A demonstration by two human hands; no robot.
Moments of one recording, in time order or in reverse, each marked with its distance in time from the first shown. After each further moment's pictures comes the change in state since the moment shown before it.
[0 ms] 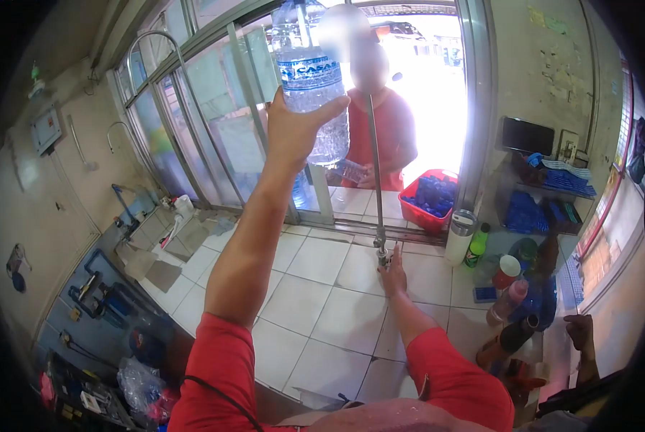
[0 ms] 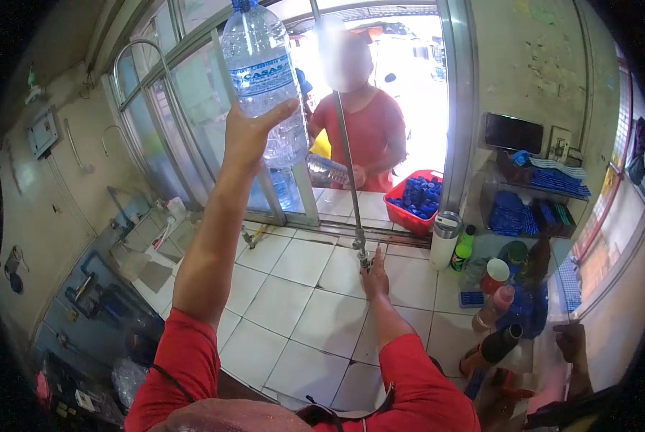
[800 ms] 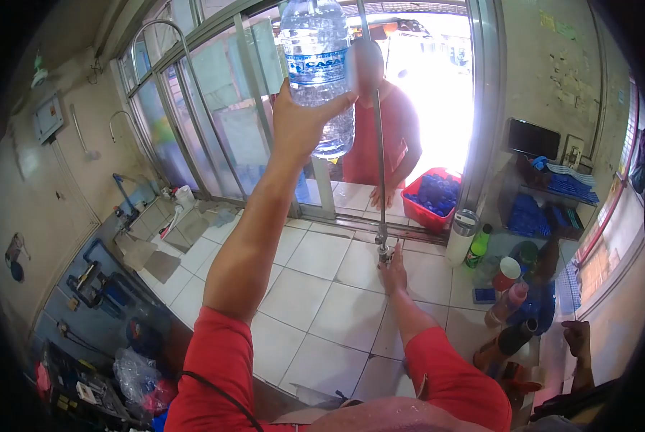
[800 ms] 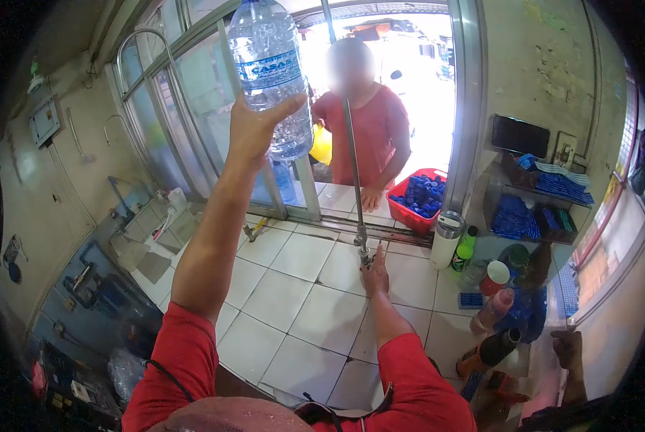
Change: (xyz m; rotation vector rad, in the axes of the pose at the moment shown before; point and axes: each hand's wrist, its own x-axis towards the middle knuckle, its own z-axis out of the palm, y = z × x) left_hand -0.004 -0.004 0.000 0.056 0.020 -0.022; right_hand -0.001 0.009 0.002 -0.029 0.011 0.000
